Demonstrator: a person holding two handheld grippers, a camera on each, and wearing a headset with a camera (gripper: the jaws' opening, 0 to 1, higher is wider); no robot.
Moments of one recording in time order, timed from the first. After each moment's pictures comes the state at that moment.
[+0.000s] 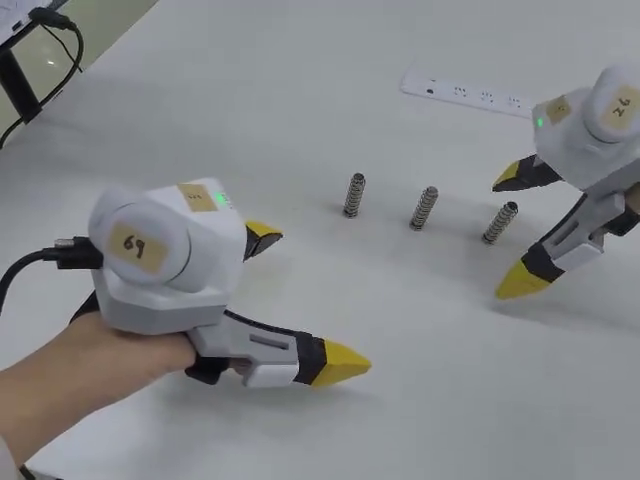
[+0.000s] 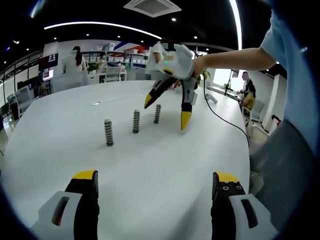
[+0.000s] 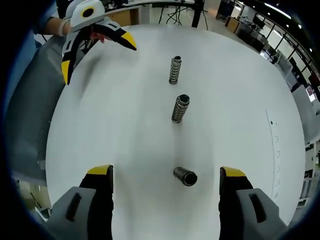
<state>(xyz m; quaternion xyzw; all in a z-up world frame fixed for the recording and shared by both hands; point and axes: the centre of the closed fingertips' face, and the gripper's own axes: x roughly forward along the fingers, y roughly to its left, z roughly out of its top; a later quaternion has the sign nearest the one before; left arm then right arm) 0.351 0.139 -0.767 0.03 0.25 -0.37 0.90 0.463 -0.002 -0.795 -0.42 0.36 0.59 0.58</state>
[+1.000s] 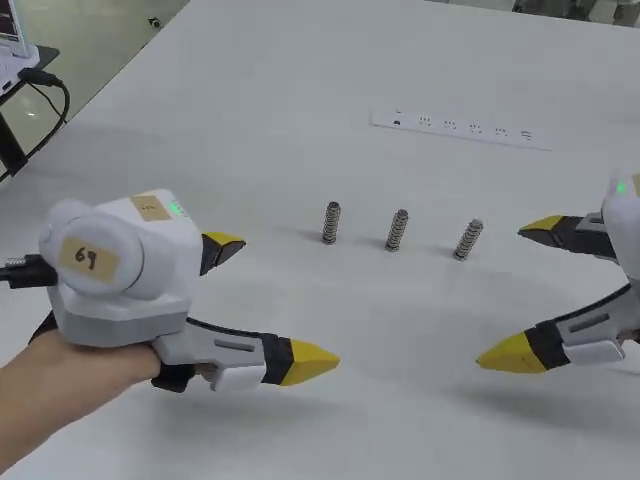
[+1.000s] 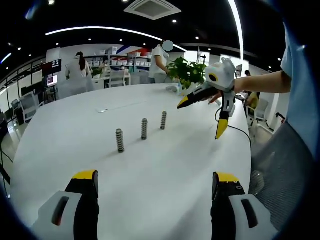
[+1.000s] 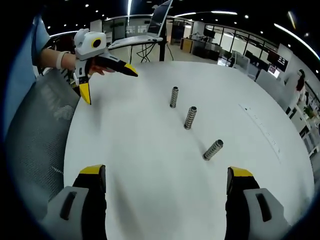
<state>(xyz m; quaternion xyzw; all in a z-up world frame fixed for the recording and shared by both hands) 0.347 0.157 -0.741 0.05 0.23 -0.35 0.91 0.386 -0.024 -0.754 -0.26 0.30 0.53 0.75</state>
